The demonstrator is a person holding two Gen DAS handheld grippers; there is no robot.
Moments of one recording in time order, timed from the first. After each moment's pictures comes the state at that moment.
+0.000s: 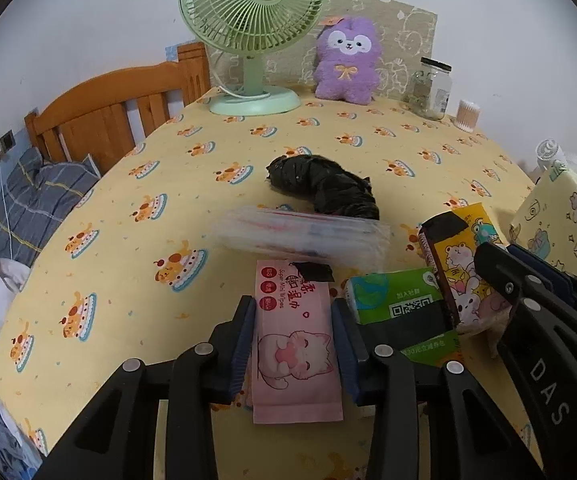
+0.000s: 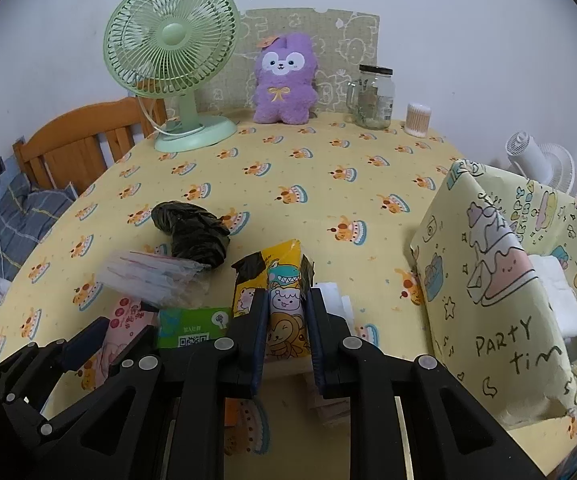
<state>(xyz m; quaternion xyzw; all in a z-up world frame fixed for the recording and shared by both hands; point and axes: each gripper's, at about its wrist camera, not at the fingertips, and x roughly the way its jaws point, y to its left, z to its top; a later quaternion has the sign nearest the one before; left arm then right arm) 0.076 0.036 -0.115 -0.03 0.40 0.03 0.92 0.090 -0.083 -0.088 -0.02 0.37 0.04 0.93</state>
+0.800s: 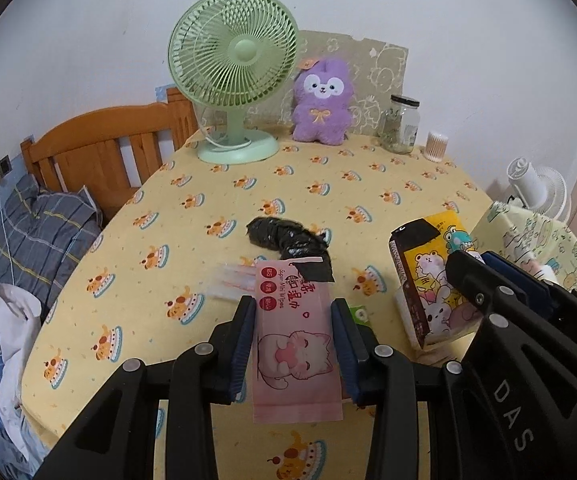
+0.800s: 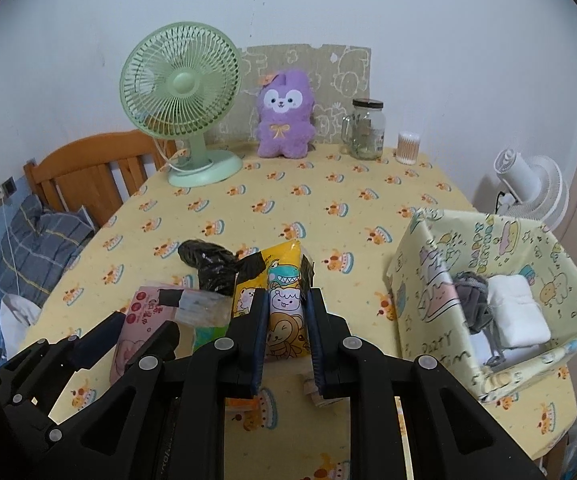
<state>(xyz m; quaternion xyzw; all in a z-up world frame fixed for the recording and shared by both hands) 0.056 0.021 -0.054 -0.03 0.36 0.01 0.93 0.059 -0.089 -0.031 -0.01 0.33 0.04 0.94</state>
